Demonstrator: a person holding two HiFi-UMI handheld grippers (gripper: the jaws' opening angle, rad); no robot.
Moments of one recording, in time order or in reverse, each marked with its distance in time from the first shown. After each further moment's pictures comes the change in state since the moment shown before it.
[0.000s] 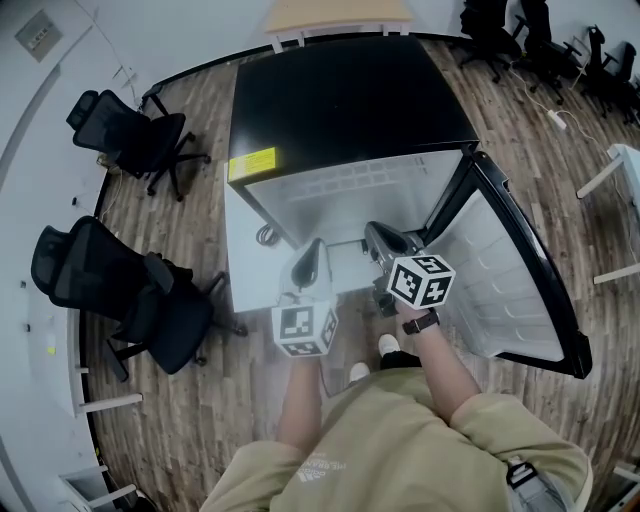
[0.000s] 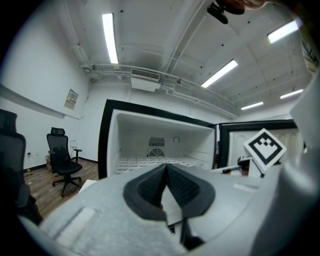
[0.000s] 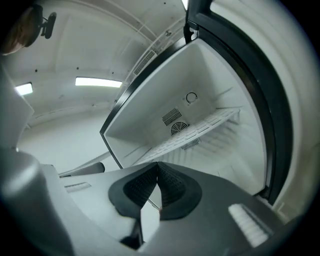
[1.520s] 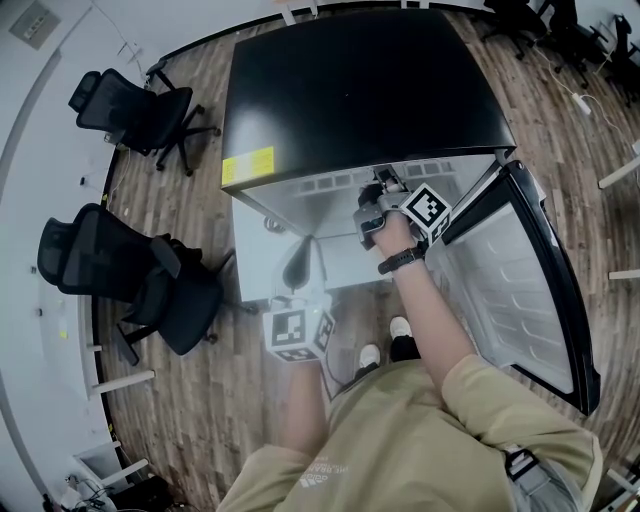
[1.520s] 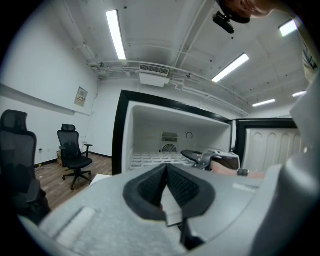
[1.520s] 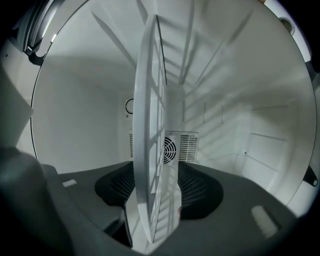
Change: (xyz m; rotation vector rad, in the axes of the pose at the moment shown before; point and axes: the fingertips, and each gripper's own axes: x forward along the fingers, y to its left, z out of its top) left arm 0.017 0.039 -0.006 -0.038 0.050 0.105; right arm 0.124 -0.086 0.060 0.882 -0.378 0.122
